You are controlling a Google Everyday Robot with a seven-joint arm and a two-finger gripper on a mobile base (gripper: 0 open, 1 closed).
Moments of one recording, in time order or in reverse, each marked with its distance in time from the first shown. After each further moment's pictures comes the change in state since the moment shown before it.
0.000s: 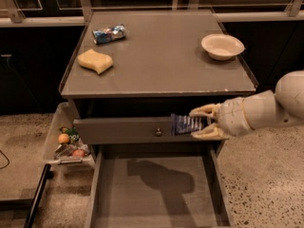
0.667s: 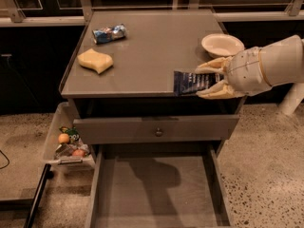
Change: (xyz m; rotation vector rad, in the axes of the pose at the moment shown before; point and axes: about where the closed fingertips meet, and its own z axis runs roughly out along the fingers) arm -0.076 -0.074 -0.082 0.132 0.052 -0.128
